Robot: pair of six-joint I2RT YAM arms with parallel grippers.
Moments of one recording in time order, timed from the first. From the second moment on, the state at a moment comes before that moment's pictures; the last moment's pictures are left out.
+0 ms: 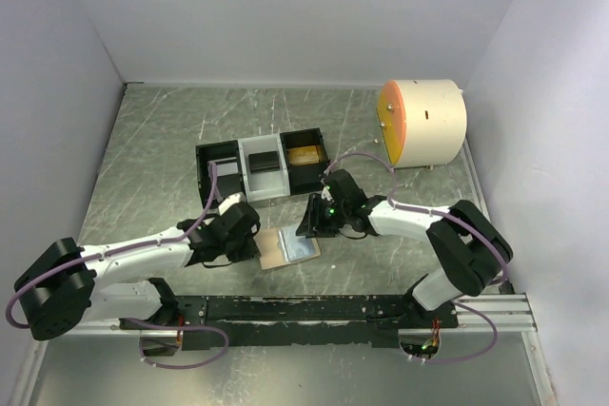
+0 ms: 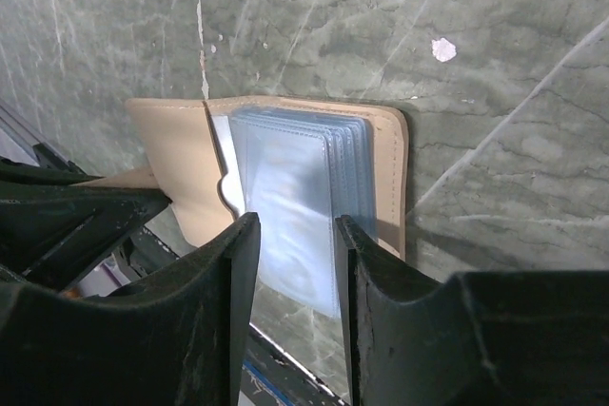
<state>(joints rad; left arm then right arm) -0.92 1.17 0.52 -0.36 -0.15 -1.10 0.69 1.52 0.66 -0.02 -0.34 0.78</state>
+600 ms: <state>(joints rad) -0.92 1.18 0.53 -0.37 -0.13 -1.10 0.70 1.56 0.63 0.11 -0.44 0.85</state>
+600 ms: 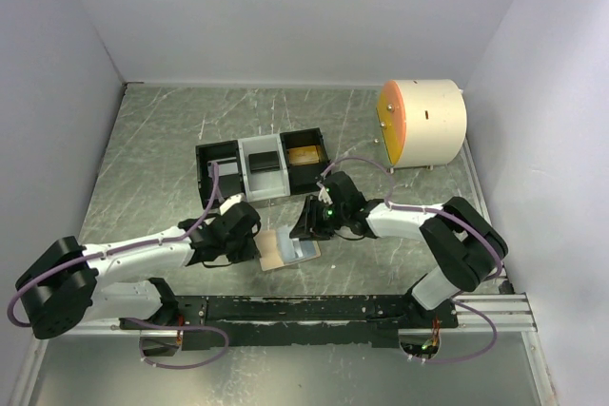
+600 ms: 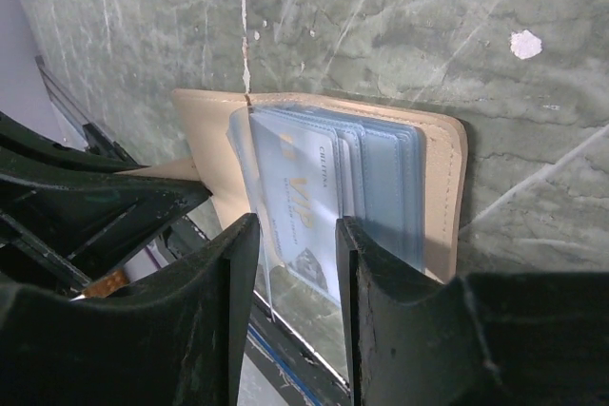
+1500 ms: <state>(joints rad) -0.92 1.23 0.53 -0.37 -0.11 -1.09 0.78 1.55 0.75 -0.04 -0.38 0.75</state>
